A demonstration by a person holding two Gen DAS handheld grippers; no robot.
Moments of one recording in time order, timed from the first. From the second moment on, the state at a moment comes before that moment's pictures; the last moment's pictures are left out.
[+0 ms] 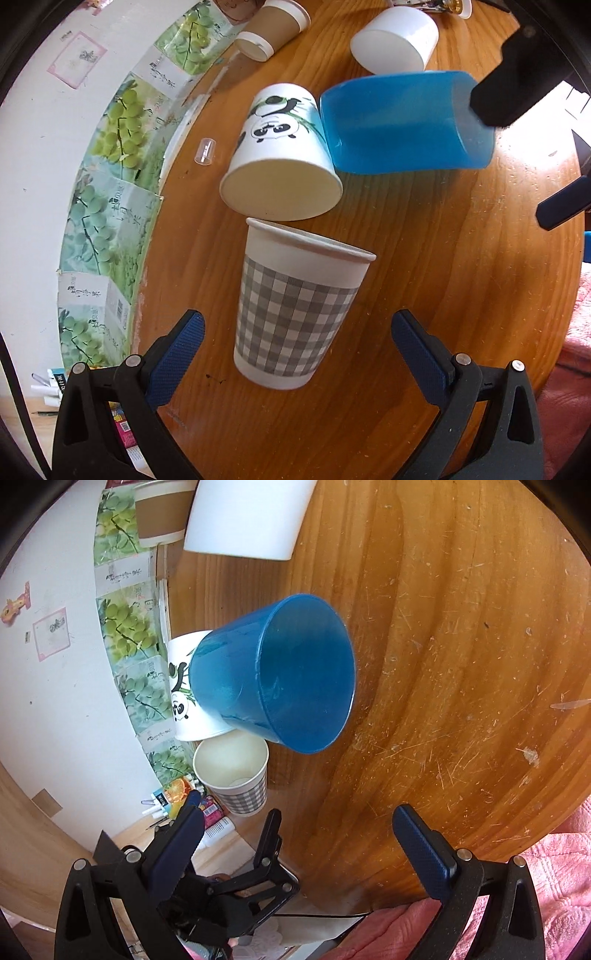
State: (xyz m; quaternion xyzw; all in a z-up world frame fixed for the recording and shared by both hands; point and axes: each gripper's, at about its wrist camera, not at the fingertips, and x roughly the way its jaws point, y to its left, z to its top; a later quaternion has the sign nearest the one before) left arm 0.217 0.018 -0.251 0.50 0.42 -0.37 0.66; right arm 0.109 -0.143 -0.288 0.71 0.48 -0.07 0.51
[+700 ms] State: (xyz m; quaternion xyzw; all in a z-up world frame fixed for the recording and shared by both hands) left arm 0.232 0.008 -0.267 0.46 0.51 -0.38 0.62; right arm 0.113 -0.145 -0.275 0.69 0.48 -0.08 0.54
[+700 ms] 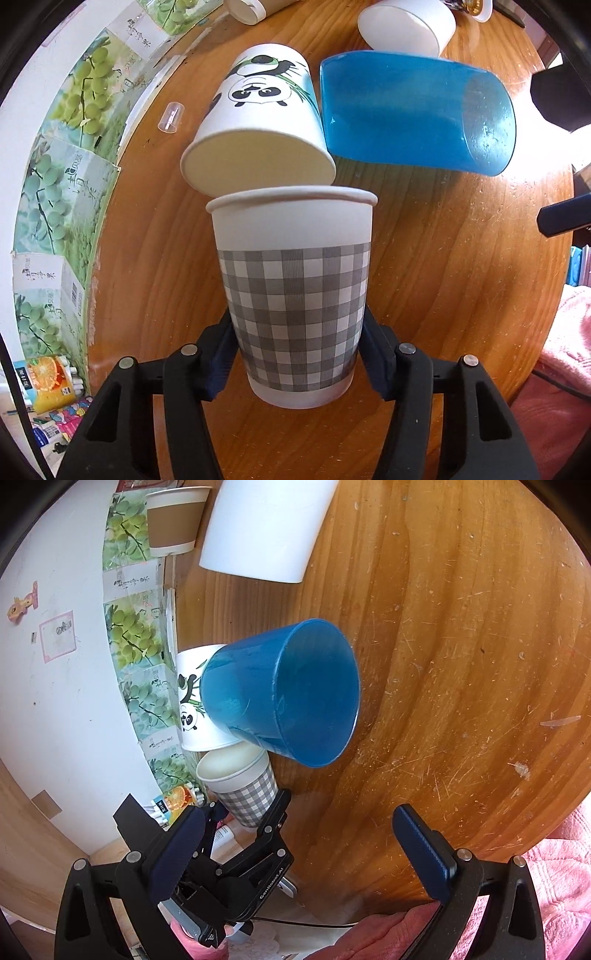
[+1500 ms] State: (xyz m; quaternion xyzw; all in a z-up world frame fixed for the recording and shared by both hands) left arm 0.209 0.002 -0.200 0.30 0.61 -0.33 0.66; right arm 0.090 -0.160 -0.244 0.64 0.51 -0.06 0.57
